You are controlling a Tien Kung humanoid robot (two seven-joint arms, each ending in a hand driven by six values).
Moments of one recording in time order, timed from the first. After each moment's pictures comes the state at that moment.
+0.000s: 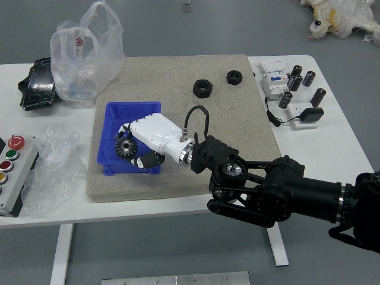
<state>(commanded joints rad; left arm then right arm) -0.11 0.18 -0.87 -0.35 0.85 0.12 0.30 0.93 -0.04 0.16 1.14 -1.78 -0.31 -0.20</state>
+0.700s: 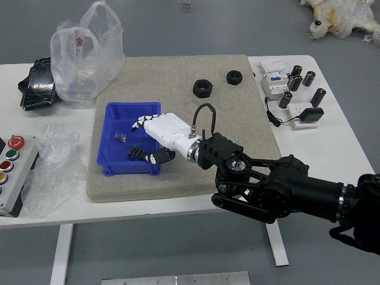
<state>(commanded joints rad) -0.11 0.18 -0.87 -0.35 0.85 0.12 0.30 0.91 -0.05 0.20 1.10 -1.78 -0.26 -0.22</state>
